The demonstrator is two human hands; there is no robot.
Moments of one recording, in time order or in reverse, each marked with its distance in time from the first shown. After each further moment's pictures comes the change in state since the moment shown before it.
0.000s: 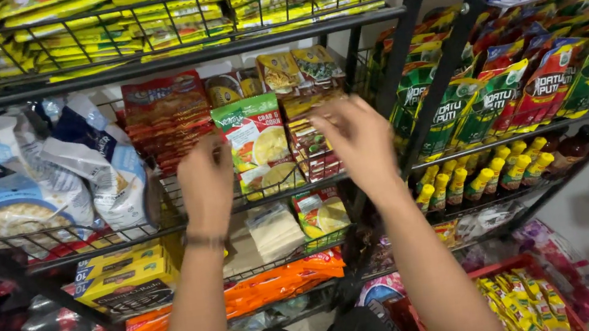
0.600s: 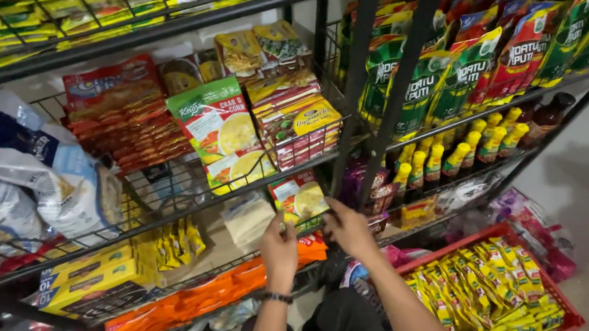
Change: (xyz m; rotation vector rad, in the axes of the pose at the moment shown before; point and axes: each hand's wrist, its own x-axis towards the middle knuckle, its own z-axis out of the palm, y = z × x) left_hand -0.196 -0.064 0.182 -0.280 -0.346 -0.431; right_hand -0.196 0.207 0.060 0.085 -0.290 0.669
